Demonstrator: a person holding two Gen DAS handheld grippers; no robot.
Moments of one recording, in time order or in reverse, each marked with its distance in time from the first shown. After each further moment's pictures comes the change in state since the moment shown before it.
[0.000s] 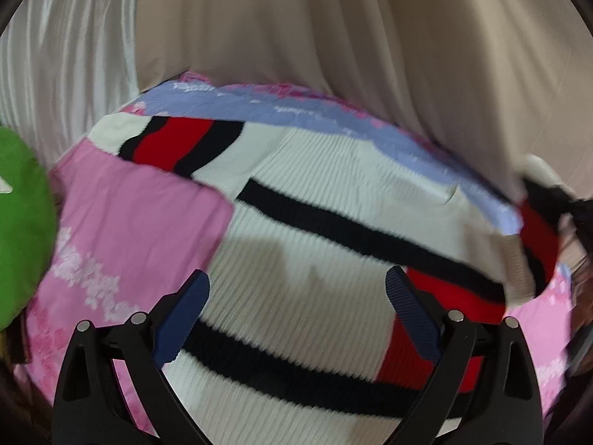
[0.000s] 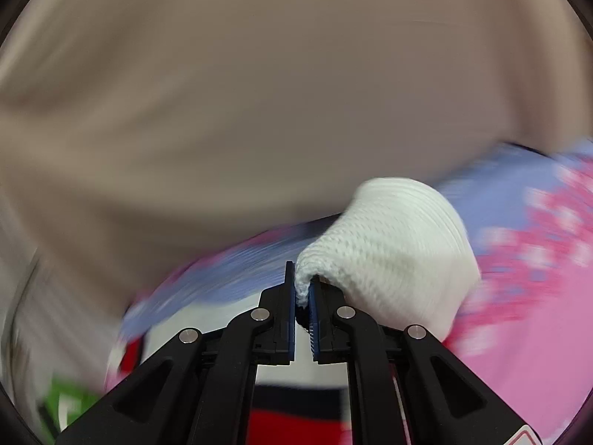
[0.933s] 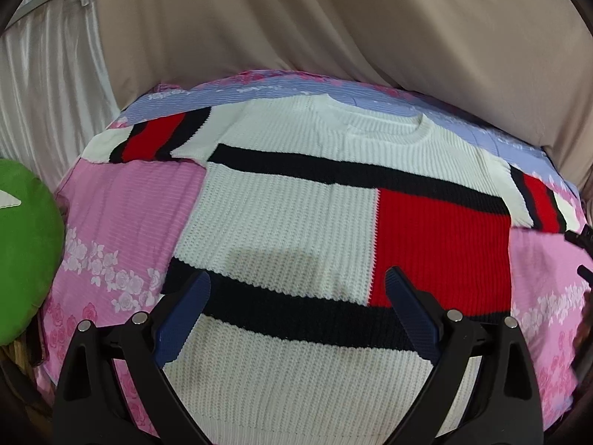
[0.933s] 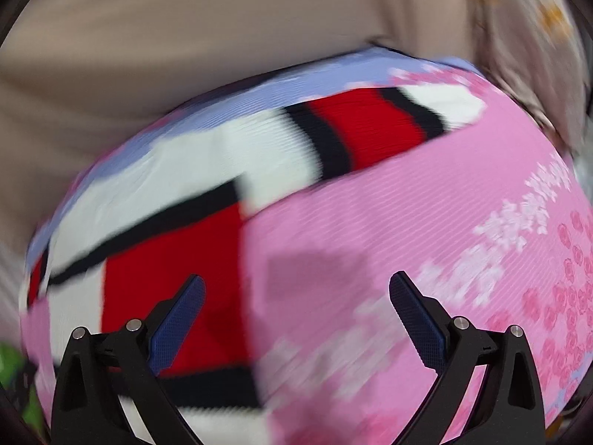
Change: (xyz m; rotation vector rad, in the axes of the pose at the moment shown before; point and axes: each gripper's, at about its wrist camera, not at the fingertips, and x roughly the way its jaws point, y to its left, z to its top) left arm -0.025 -0.047 -0.084 0.229 0.019 0.079; right arm -0.109 -0.105 -0.157 0.309 0.079 -0.654
